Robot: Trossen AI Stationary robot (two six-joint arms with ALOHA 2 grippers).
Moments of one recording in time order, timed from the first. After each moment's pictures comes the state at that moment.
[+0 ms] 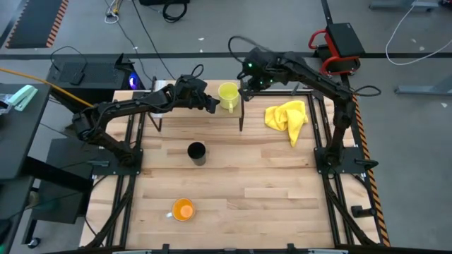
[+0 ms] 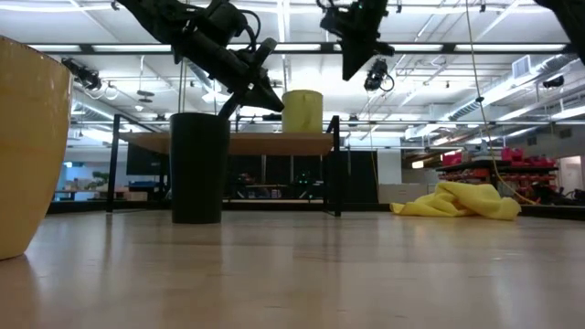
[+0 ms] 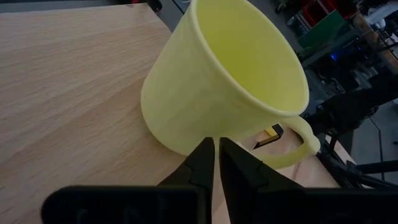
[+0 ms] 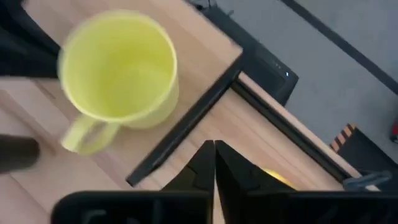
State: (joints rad) left arm 0.52 1.51 1.07 -0.05 0.14 -0.59; right arm -0.45 1.81 2.07 -1.34 0.21 0.34
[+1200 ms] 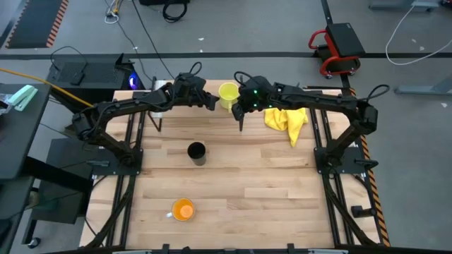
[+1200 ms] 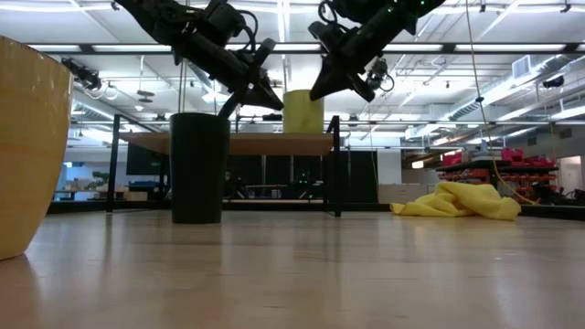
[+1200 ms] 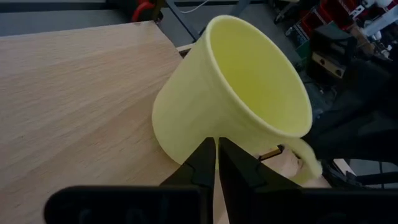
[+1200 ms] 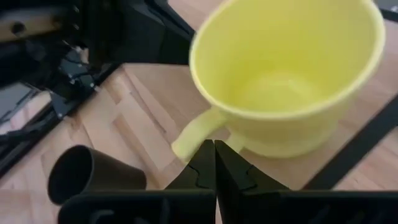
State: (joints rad) left arm 0.54 1.51 1.07 -0.02 0.14 -0.59; right arm -0.37 1.58 1.33 -0.42 -0.03 0.49
